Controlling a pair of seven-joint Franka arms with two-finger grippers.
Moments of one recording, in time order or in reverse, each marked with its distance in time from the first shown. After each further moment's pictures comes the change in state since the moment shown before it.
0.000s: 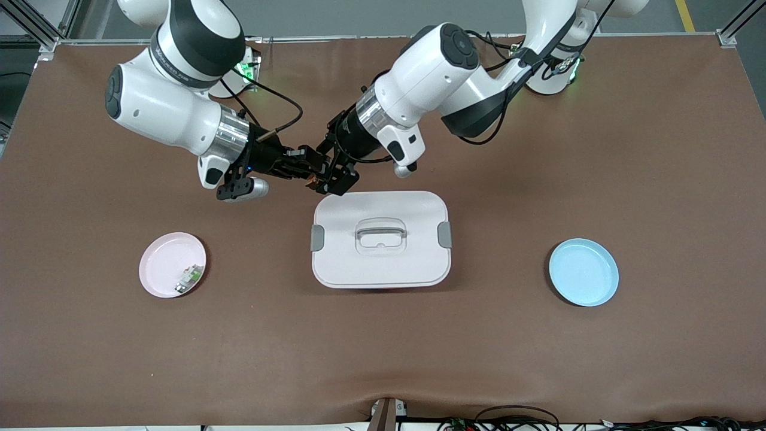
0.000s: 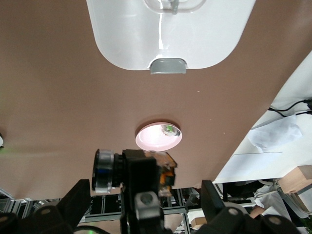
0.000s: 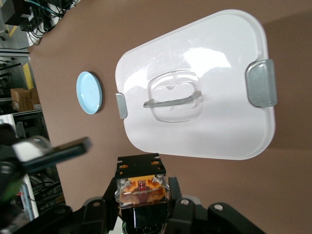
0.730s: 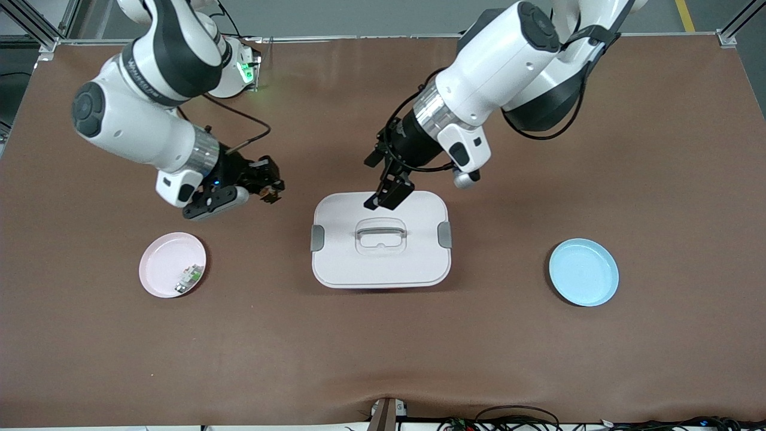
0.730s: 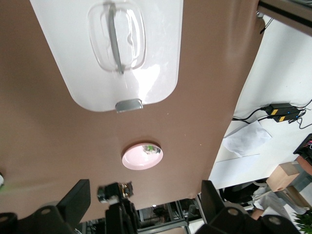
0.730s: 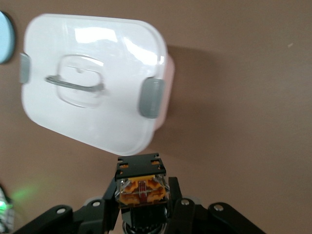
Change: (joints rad) left arm 0.164 -0.121 0.003 0.003 0.003 -0.206 0.217; right arm -0.139 0.025 -0.011 0.027 -0.358 -0.185 -0.337
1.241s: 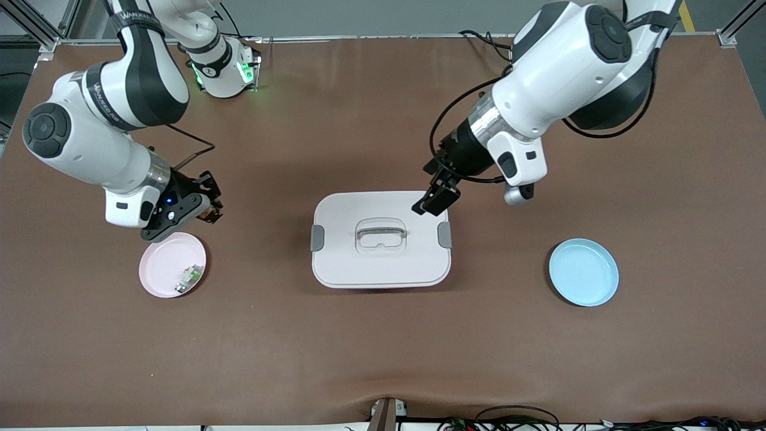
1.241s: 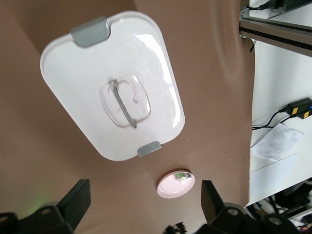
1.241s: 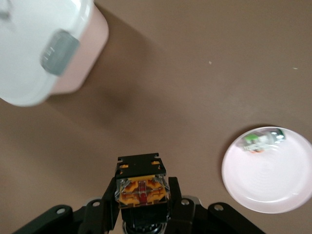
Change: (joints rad) left arm 0.124 -0.053 0.000 0.002 0.000 -0.221 0.378; right arm -0.119 0.030 -0.003 0.003 -0.287 -0.022 -0.410
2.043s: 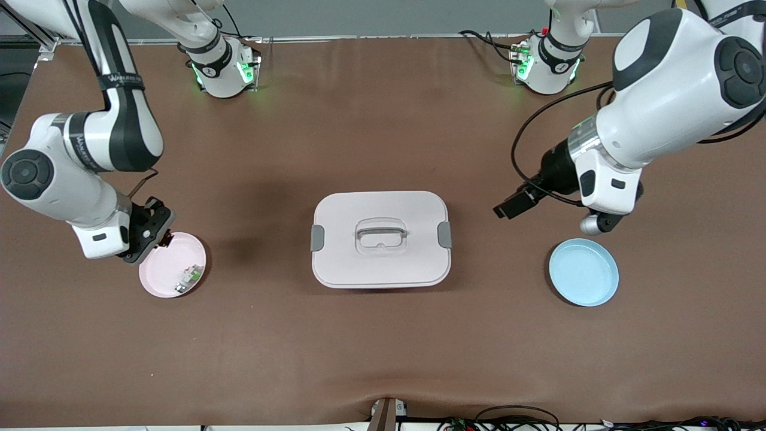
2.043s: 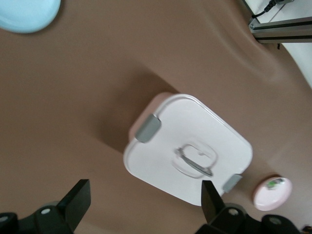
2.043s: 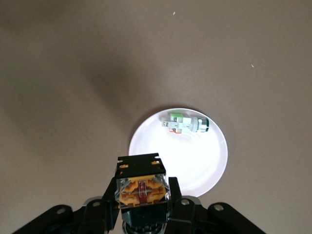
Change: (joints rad) left arm 0.202 -0.029 0.011 0.024 0.087 -0.313 0.667; right arm -0.166 0.126 -0.001 0.003 -0.161 0.138 -0.521
